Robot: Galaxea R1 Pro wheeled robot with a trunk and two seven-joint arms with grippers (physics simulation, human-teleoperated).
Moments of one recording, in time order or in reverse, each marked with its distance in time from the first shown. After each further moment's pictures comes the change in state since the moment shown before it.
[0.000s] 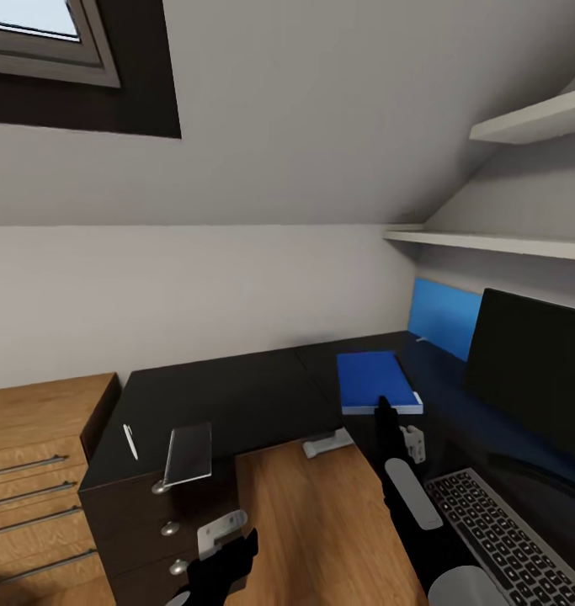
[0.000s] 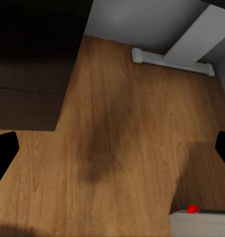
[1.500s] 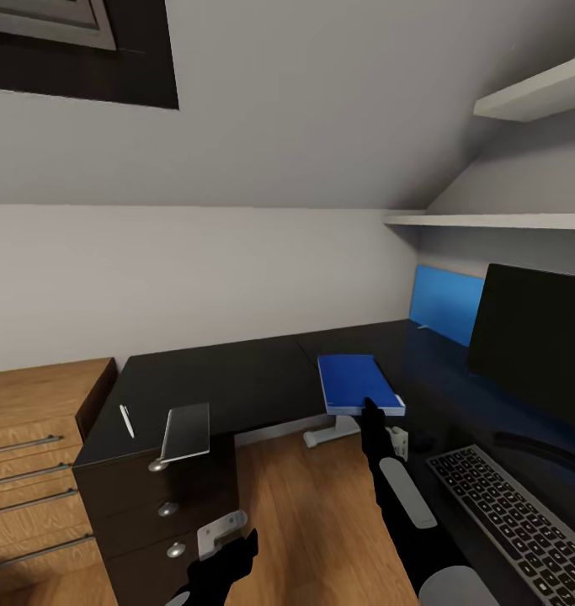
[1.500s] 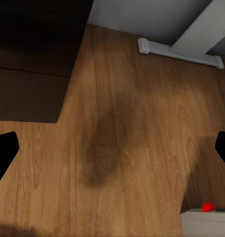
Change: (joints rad) left arm 0.000 0.000 0.000 0.002 0.003 0.000 0.000; right arm 0.000 0.035 -0.004 -0.003 -0.089 0.099 0.000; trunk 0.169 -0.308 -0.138
